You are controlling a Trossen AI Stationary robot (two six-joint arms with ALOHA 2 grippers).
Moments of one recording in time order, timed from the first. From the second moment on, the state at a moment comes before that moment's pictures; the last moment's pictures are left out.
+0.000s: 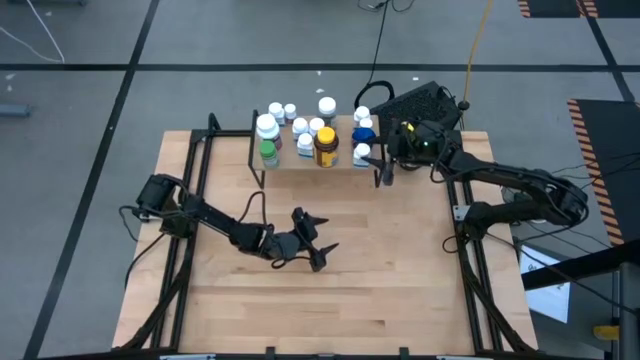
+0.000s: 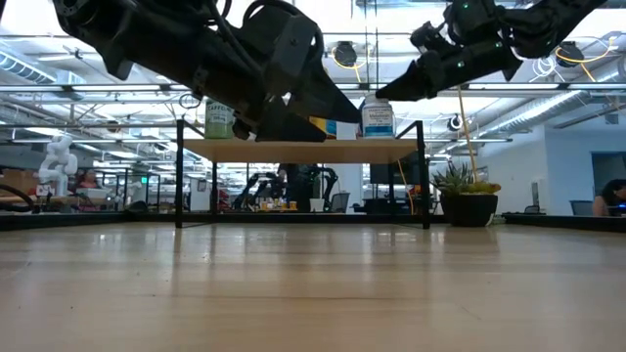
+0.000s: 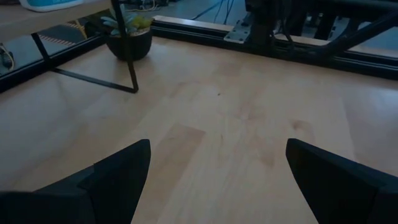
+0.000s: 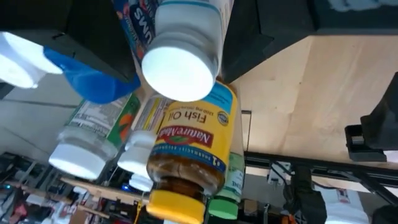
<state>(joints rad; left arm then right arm) -0.29 1.81 0.85 0.59 -0.59 -0.26 -0.60 1.16 0.64 0.27 -0.34 -0.33</state>
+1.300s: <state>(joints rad) -0.09 1.57 0.85 0.52 -0.25 -0.06 -0.17 0.77 0.40 0.33 -0.26 -0.12</state>
